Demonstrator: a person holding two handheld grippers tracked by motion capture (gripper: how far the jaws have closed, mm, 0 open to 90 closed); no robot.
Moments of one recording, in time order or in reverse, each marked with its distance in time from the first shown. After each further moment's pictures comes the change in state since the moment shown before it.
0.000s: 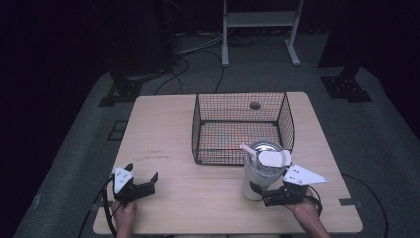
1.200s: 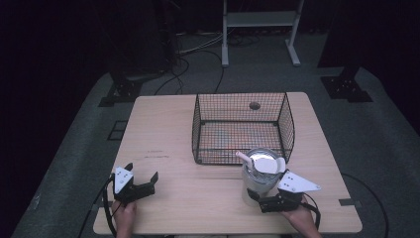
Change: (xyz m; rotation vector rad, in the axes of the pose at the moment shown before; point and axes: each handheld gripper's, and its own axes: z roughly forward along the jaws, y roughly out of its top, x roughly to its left) left arm -0.001 0.000 0.001 -0.003 0.002 0.002; right arm 0.009 -0.029 0.007 0.051 -0.037 0.017
